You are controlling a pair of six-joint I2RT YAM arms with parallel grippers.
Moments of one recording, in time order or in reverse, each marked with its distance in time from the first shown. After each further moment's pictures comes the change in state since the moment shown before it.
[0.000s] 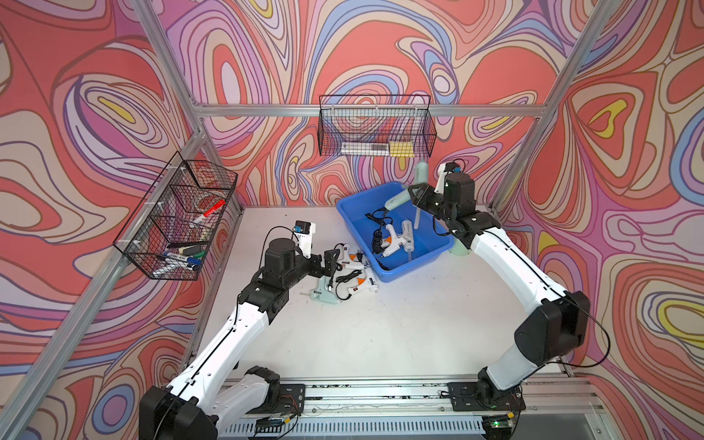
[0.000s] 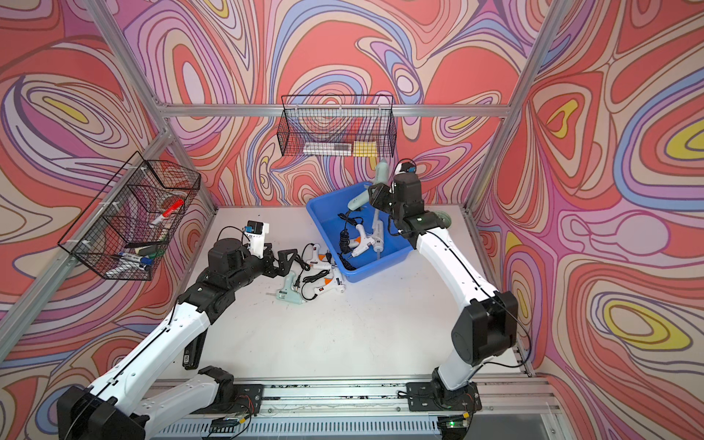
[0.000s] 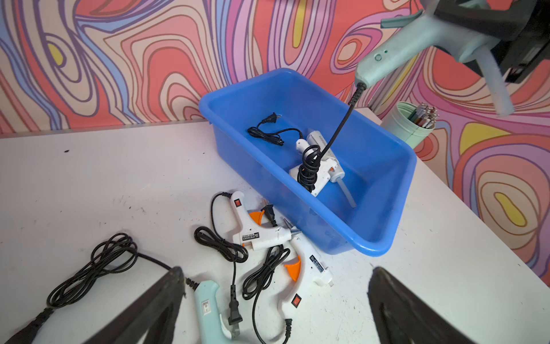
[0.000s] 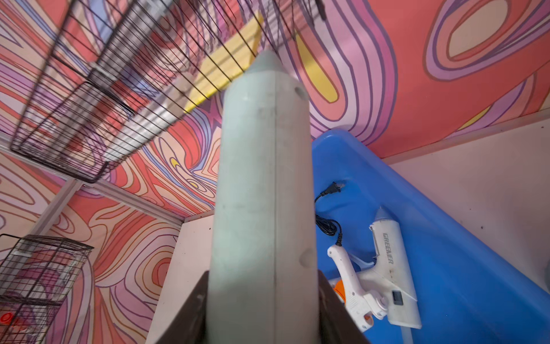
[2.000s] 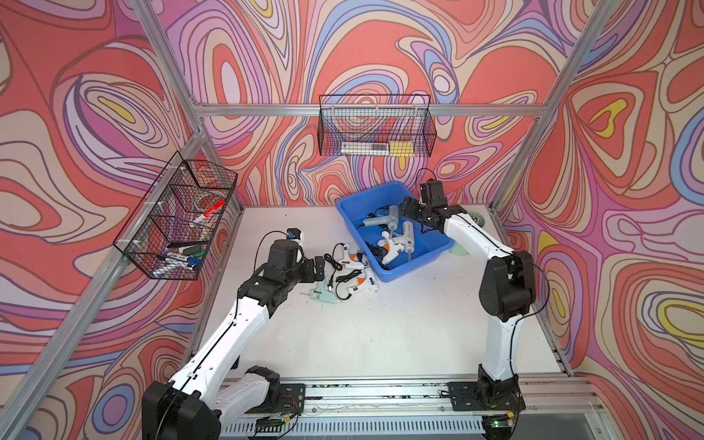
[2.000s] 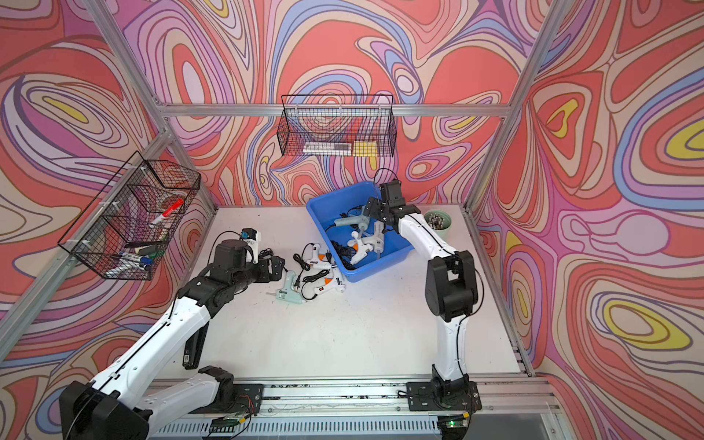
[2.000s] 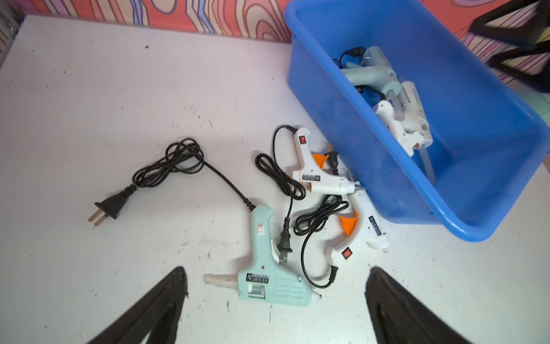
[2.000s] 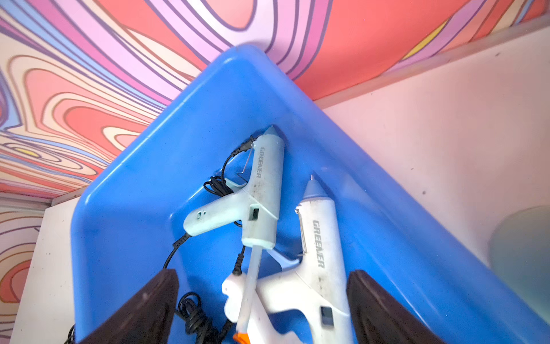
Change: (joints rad) left arm 0.026 0.059 0.062 -0.343 -0.171 -0.096; right arm -0.030 0.282 0.167 -0.204 0.101 -0.139
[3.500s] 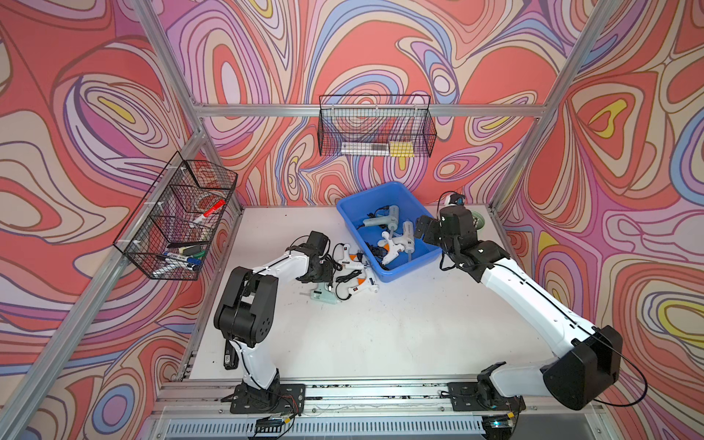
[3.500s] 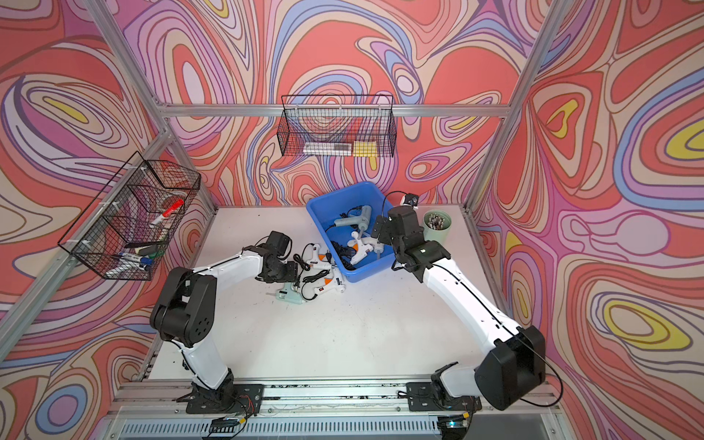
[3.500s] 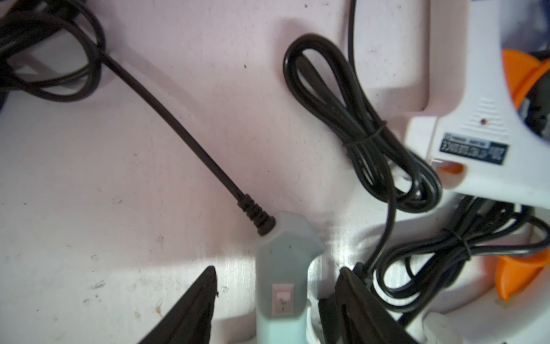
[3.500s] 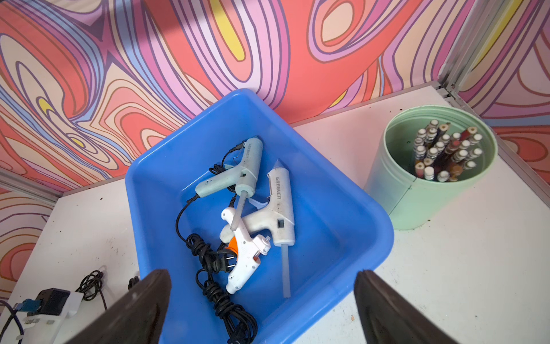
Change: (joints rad) left arm 0.000 0.705 0.244 -0.035 0.002 -0.028; right arm 0.155 -0.593 -0.483 0.010 0.286 -0.014
